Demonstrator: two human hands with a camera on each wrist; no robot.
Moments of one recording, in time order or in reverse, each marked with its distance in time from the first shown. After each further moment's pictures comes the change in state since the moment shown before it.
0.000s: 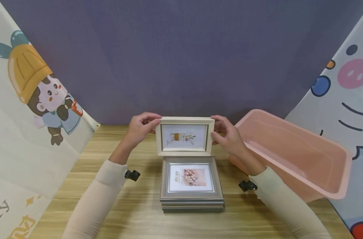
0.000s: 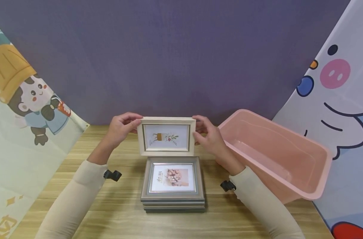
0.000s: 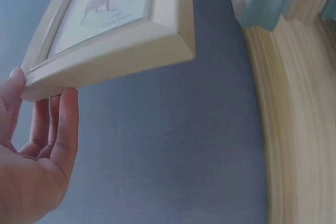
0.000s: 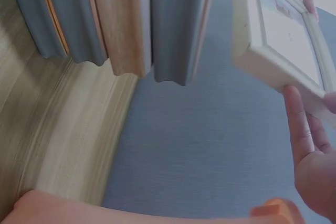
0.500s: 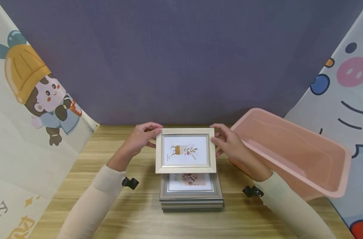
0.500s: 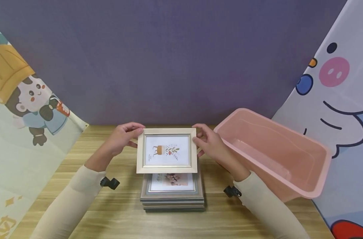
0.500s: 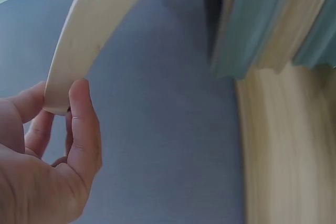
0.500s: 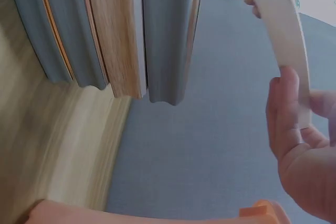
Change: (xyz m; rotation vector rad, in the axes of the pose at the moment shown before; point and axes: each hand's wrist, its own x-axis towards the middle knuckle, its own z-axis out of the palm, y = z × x) left_hand -0.017 -0.002 0.013 -0.080 -0.124 -0.362; right_hand -0.017 -0.008 -0.004 0.056 -0.148 0.248
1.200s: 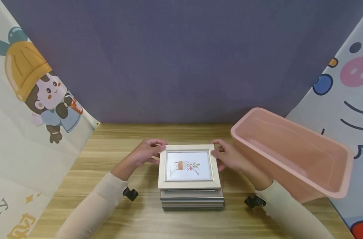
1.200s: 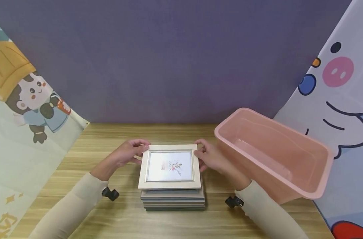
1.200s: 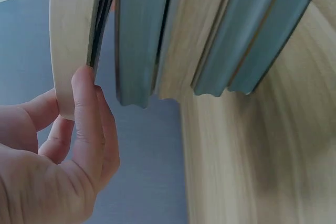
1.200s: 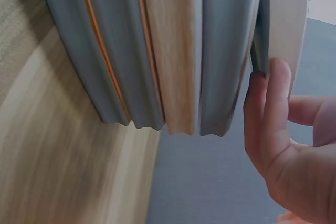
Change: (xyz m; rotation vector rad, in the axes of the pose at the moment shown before) left_hand -0.009 -0.050 0.018 -0.002 -0.093 -0.225; right_hand -0.018 0.027 0.013 0.008 -0.143 0.250
